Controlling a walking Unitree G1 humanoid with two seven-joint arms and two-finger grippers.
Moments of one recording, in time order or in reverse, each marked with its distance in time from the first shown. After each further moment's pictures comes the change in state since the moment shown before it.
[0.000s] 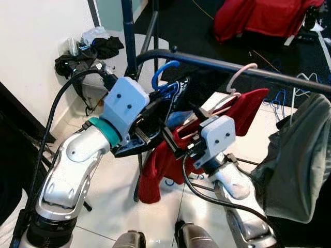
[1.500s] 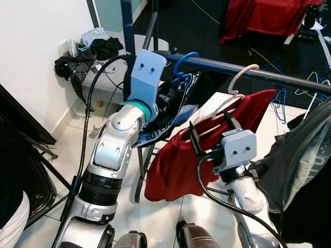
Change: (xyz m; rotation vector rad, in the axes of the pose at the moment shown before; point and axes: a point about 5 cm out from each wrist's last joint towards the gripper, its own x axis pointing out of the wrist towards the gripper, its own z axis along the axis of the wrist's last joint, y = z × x) left arm 0.077 -0.009 -0.024 -0.198 0.152 0.194; right arm -0.048 -0.031 -0.023 -0.202 0.098 -0.315
